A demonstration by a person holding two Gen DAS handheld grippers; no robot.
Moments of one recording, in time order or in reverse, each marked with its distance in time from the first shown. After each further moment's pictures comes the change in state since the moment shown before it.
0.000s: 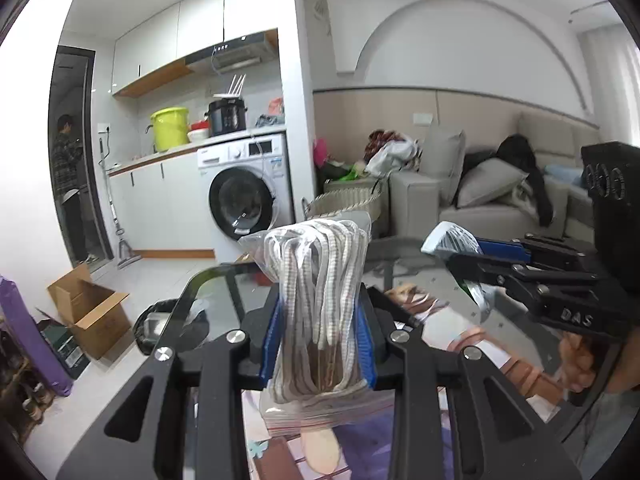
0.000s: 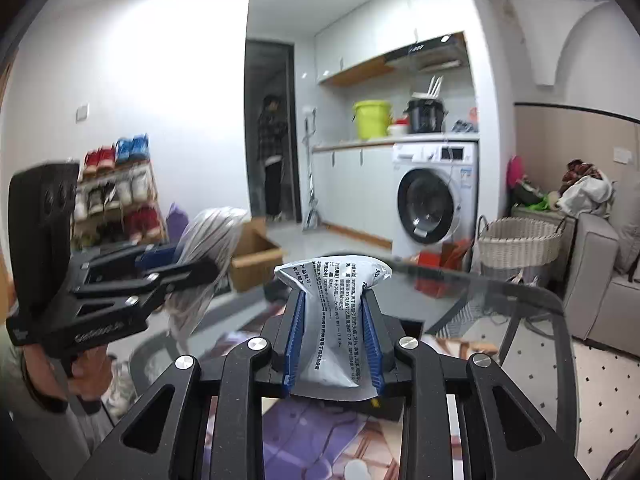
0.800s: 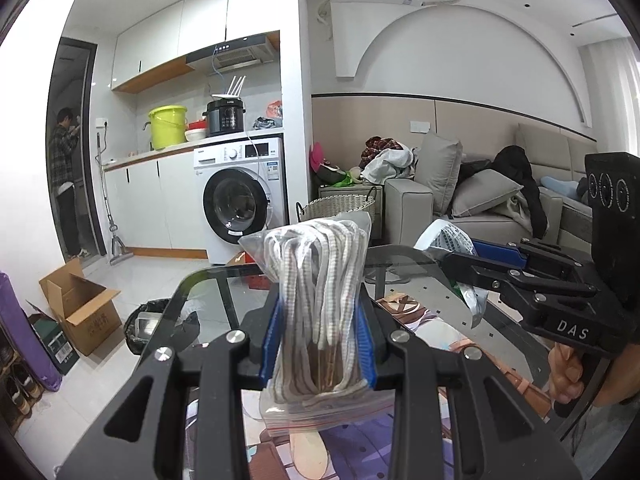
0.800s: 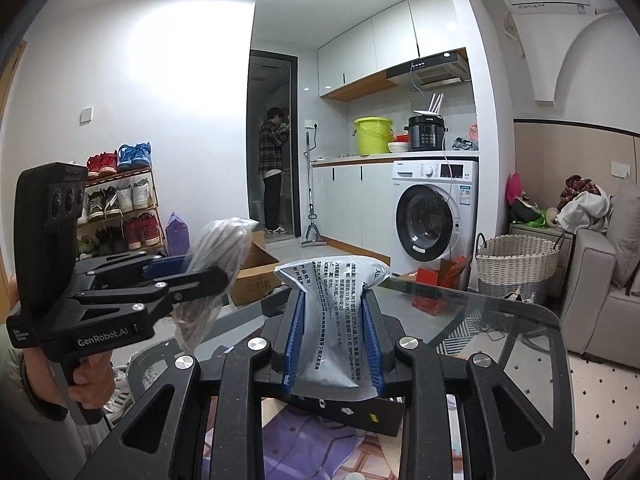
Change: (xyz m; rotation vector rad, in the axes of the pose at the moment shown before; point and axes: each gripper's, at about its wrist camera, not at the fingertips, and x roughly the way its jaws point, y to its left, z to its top) left arm 0.003 -0.009 0.003 -0.033 0.010 -0.018; right arm -0.009 0.002 0.009 -0.023 -0.054 -0.007
